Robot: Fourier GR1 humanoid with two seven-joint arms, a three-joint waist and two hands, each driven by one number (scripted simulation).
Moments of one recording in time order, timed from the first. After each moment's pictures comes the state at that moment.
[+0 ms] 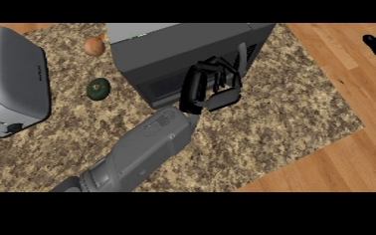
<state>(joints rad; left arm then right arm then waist) -0.90 0.00 -0.78 -0.79 0.93 0.56 -0.68 -0.31 -0.62 -0.17 -1.53 -0.78 0.71 -0.18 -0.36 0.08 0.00</state>
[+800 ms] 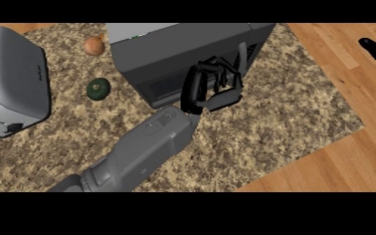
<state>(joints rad) -0.92 0.00 -0.81 -0.77 0.99 0.56 -0.73 -0.33 -0.65 -0.13 -1.54 -0.87 0.78 -0.14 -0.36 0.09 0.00</state>
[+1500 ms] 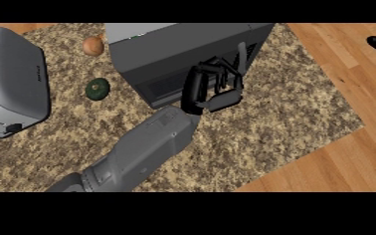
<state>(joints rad) -0.93 0.00 -0.83 -0.75 1.02 0.55 -0.78 -0.35 -0.69 -0.13 -1.53 -0.93 0.82 -0.11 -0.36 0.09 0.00</state>
